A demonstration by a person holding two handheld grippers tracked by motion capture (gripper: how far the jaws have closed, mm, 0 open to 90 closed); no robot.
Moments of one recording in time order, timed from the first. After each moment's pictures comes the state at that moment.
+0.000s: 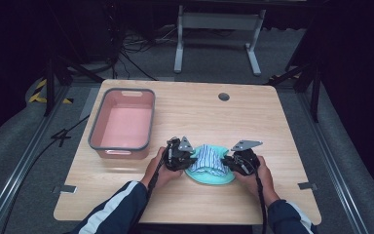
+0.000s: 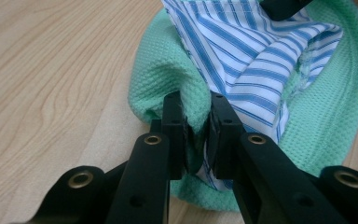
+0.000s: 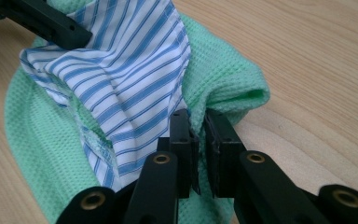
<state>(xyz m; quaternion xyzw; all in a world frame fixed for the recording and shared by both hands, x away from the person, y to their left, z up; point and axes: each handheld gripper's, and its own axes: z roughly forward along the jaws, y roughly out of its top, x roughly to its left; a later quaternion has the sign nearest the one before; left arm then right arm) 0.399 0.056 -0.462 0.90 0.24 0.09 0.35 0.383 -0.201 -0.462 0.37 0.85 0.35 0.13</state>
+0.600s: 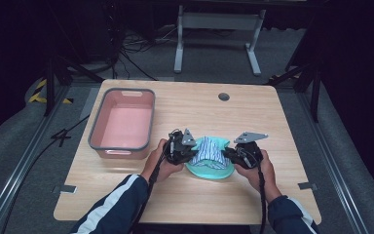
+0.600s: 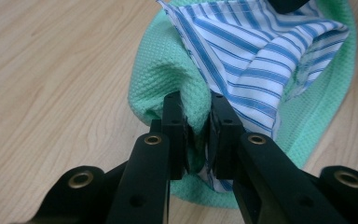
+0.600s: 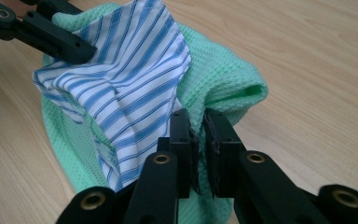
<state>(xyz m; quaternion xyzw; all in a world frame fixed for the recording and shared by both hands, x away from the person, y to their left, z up) 0.402 0.050 -0.424 0.90 0.23 0.14 0.34 0.386 -0.199 -0.428 0.38 0.83 0.37 0.15</state>
